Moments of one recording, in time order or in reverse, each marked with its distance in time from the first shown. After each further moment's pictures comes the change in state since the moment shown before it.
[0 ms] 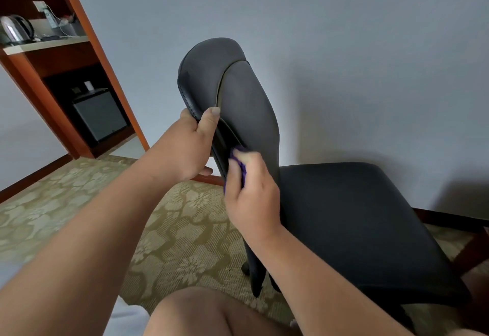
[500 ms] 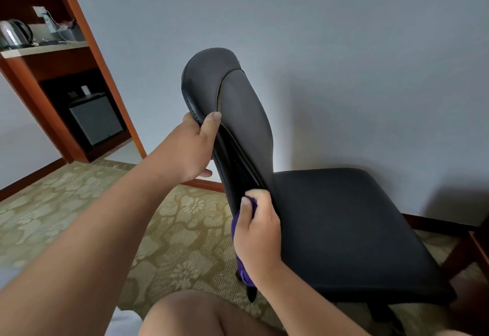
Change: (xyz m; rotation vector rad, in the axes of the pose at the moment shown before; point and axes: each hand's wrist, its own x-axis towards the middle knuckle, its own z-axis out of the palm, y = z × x) left_hand -0.006 0.007 0.002 0.020 -0.024 0.029; right_hand -0.055 0.013 -0.025 -0.061 -0.144 0.390
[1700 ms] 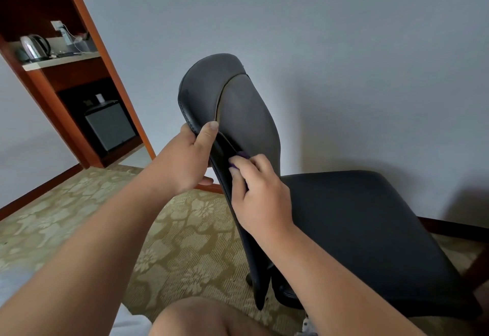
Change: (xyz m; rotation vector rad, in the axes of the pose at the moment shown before) left_hand 0.004 -0.007 0.000 -0.079 0.002 -0.037; right_hand 0.064 -0.048 -0.016 -0.159 0.033 -0.422
